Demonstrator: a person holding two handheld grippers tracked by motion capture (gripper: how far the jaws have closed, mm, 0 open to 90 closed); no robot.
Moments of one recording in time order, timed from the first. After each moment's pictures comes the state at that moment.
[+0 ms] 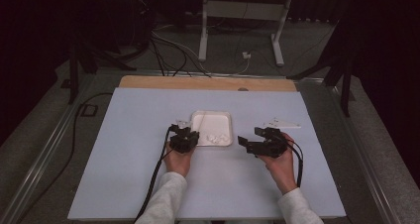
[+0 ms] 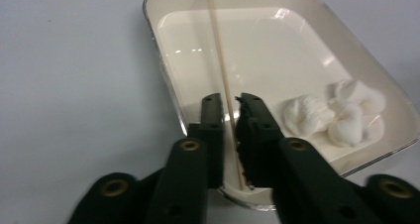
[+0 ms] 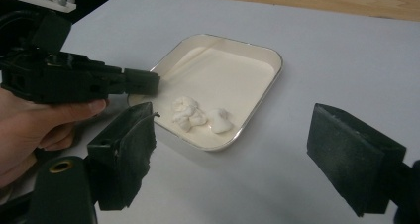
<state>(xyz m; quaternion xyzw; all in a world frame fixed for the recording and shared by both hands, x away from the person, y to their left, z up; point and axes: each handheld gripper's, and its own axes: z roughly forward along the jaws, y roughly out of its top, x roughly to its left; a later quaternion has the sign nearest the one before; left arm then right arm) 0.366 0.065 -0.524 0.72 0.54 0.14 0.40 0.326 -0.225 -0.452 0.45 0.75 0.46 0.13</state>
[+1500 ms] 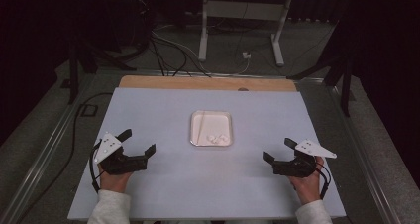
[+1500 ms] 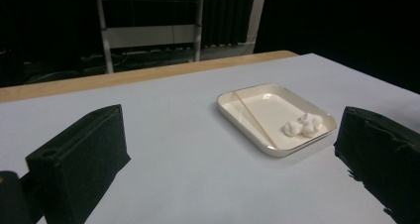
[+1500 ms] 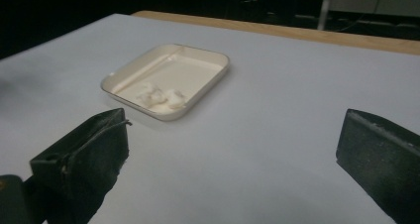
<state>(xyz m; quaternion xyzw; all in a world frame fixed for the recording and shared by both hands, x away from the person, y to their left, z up) 0.266 0.225 -0.460 0.68 0.41 0.26 0.55 0.273 -0.297 -0.474 0.42 0.72 0.50 0.22</state>
